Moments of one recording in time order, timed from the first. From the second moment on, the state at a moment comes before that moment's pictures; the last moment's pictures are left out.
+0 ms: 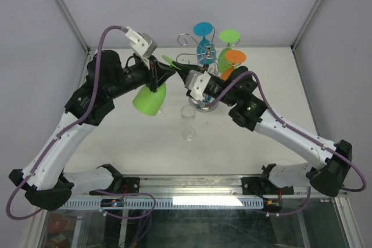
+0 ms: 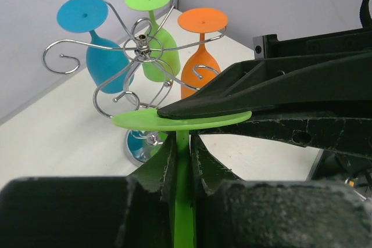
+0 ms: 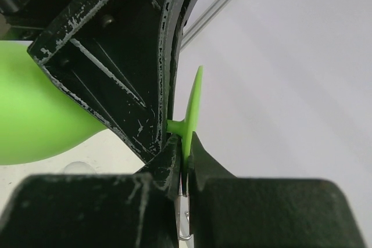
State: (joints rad) left arm -0.66 1.13 1.50 -0.46 0.26 -0.05; right arm 0.91 1.25 1.19 0.32 -0.28 -0.74
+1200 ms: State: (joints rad) left arm -0.66 1.12 1.46 -0.44 0.22 -0.06; right arm 0.91 1.27 1.21 0.30 -0.16 -0.79
